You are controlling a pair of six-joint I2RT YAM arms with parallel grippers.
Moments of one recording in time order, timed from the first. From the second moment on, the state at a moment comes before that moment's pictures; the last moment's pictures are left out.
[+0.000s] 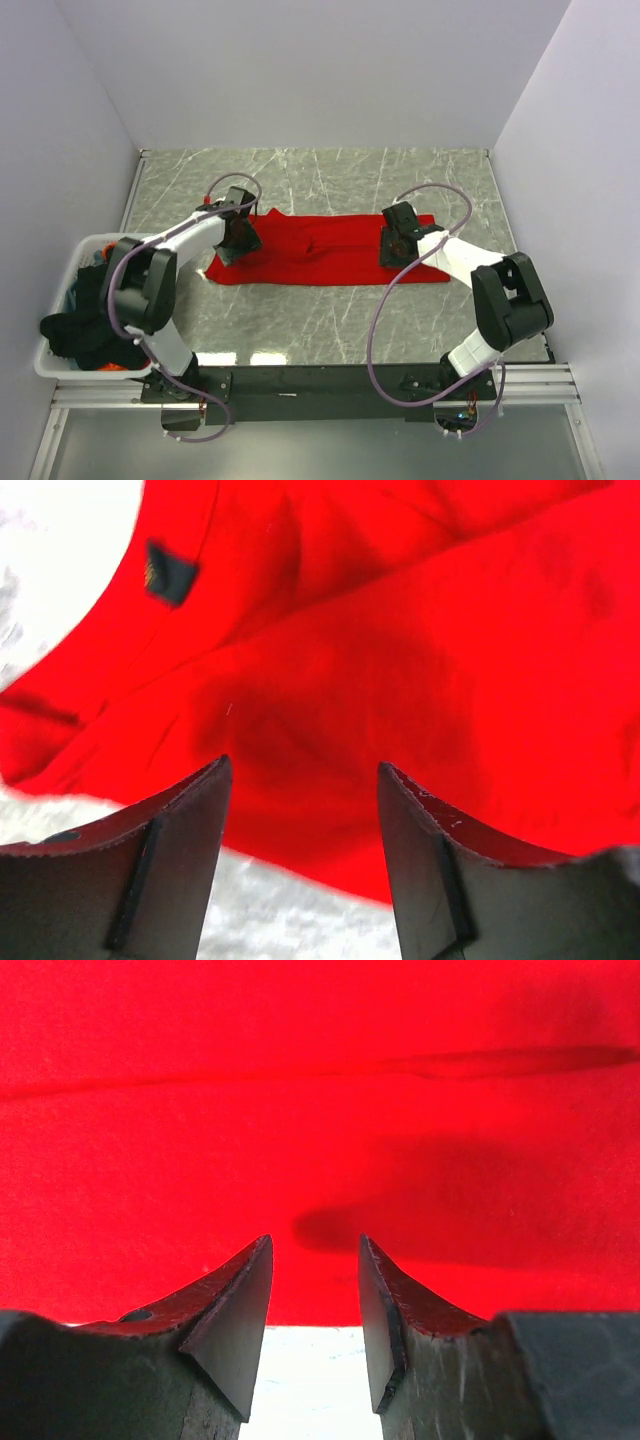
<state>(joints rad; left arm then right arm) -0.34 1.66 1.07 -0.62 -0.22 -0.88 0.38 1.57 0.90 -0.40 0.14 0.44</state>
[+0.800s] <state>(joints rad) -0.25 2.10 1.58 -0.65 -0.26 -0.58 0.73 1.44 0.77 -0.63 -0.14 0.51</state>
